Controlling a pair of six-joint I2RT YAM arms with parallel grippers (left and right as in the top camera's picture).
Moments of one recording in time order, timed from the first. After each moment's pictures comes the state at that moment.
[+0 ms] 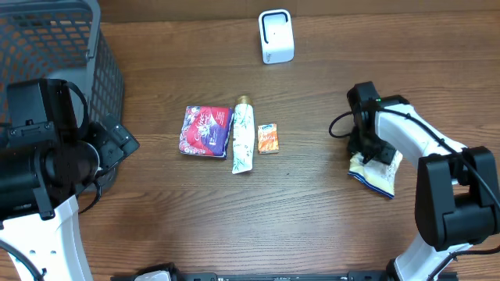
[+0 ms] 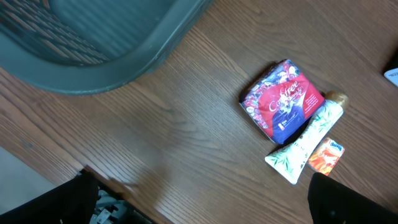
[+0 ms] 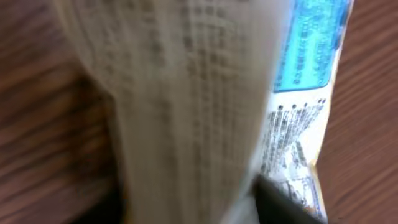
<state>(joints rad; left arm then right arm) 0.19 1.29 1.84 -1.69 -0.09 -0.55 0.18 1.87 1.16 -0.91 0.28 0.66</state>
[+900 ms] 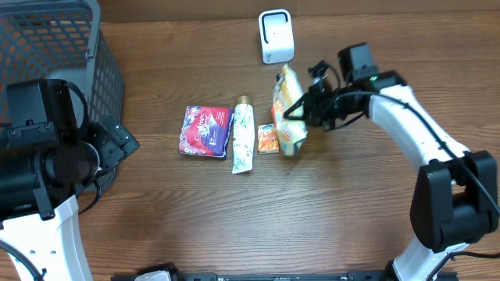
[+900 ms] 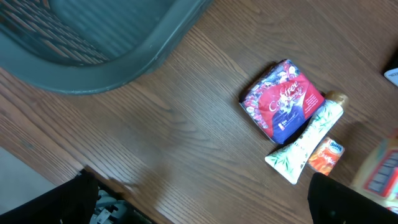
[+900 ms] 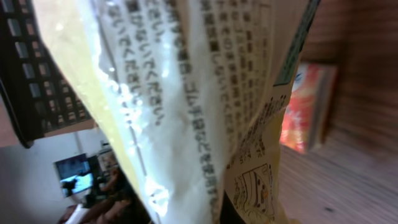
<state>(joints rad) 0.19 1.29 1.84 -1.69 -0.09 -0.55 0.26 1.88 1.38 -0.69 -0.92 0.41</state>
